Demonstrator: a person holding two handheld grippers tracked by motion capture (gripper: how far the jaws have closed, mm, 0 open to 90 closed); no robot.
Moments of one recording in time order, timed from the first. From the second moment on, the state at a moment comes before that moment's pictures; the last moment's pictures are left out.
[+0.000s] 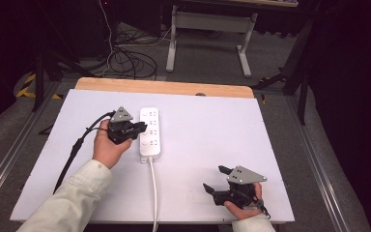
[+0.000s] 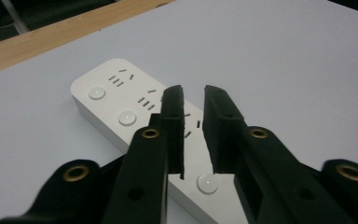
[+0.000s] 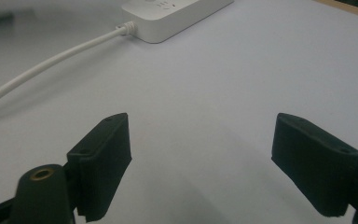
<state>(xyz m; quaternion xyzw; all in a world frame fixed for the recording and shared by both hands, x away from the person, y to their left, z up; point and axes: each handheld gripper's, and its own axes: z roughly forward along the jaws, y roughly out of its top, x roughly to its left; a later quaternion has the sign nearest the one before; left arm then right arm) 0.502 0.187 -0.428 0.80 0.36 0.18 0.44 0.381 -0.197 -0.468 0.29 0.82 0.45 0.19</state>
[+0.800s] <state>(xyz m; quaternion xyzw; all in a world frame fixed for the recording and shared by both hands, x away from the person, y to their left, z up) 0.427 0.220 -0.390 0.79 0.32 0.21 0.48 0.379 -0.198 -0.466 0.29 0.81 0.46 0.19</state>
